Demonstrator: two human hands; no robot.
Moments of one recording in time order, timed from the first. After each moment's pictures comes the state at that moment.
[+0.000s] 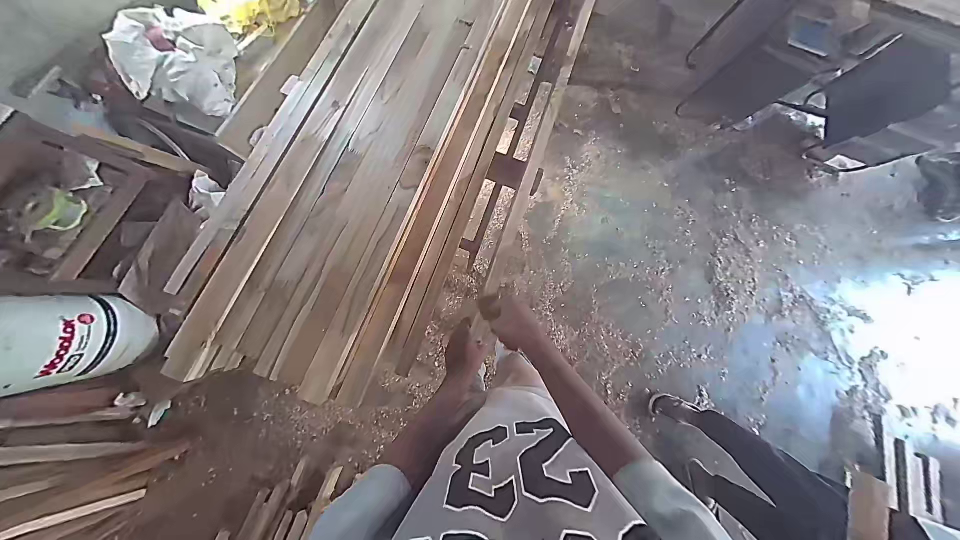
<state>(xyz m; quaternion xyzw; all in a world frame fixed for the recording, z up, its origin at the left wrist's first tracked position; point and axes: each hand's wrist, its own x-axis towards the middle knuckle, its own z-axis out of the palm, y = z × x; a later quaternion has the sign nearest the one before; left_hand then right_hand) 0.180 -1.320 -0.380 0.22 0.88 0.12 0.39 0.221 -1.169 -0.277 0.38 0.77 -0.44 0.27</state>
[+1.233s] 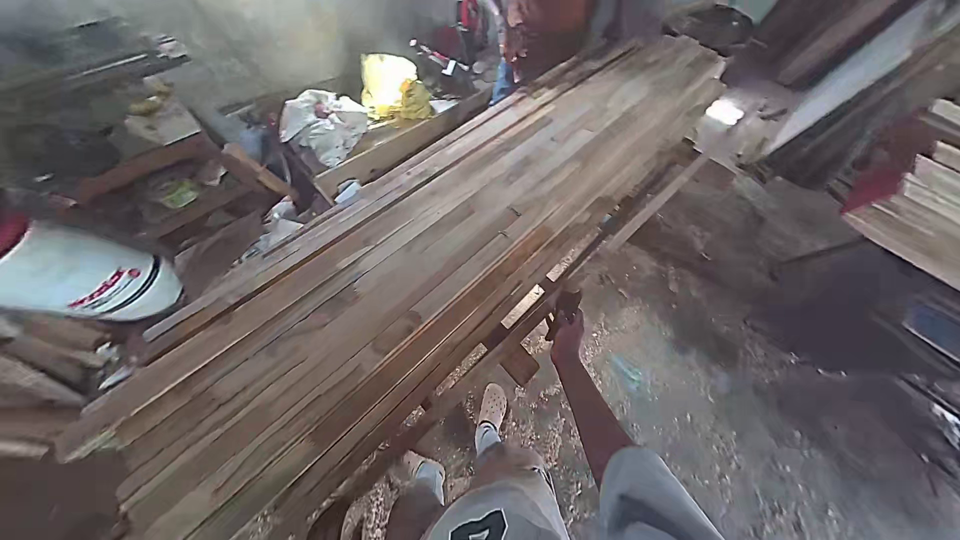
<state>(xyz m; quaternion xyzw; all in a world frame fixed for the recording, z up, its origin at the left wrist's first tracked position) 0.186 -1.278 -0.333 0.03 0.98 0.14 0.11 0.012 -0.750 -0.368 0.45 0.49 -0.69 -0.26</state>
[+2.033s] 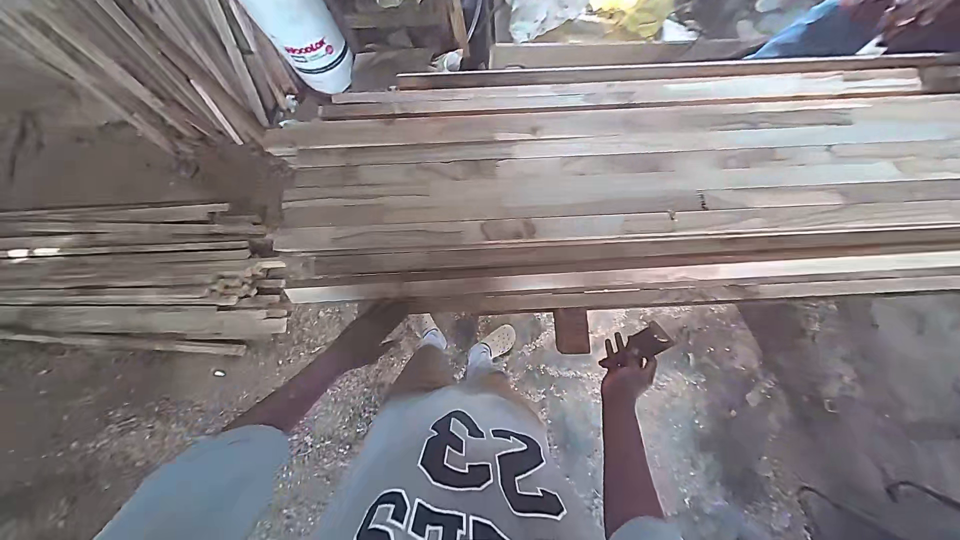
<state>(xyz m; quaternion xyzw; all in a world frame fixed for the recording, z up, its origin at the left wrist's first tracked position) 0.166 -1.303 -0.345 0.15 0.95 0.16 0.23 0.079 -0.758 -0.393 0.39 0.55 -0.72 -0.16</state>
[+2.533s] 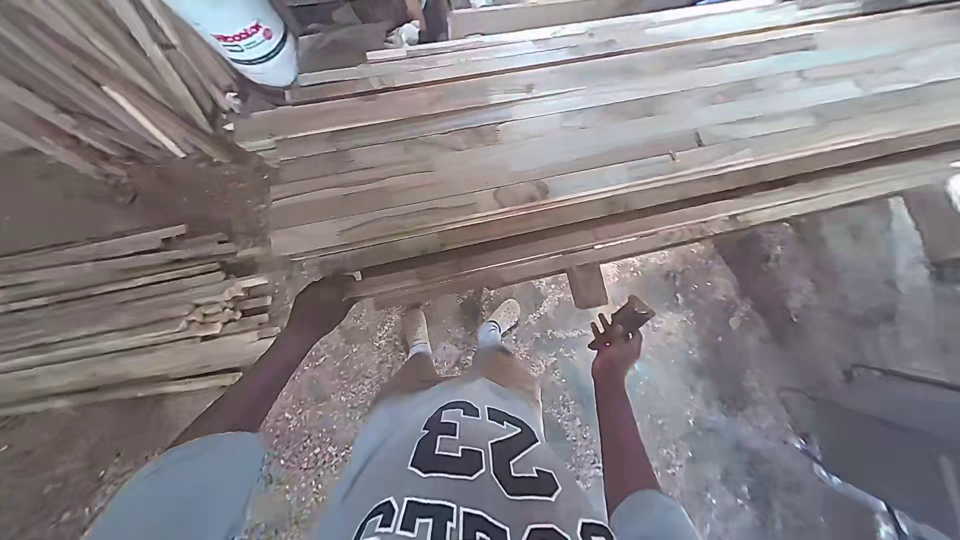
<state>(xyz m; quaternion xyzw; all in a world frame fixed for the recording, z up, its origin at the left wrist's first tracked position) 0.139 -1.416 -0.313 0.01 0.97 0.06 0.22 0.167 -0.840 -0.389 0.41 0.56 -0.70 -0.18</state>
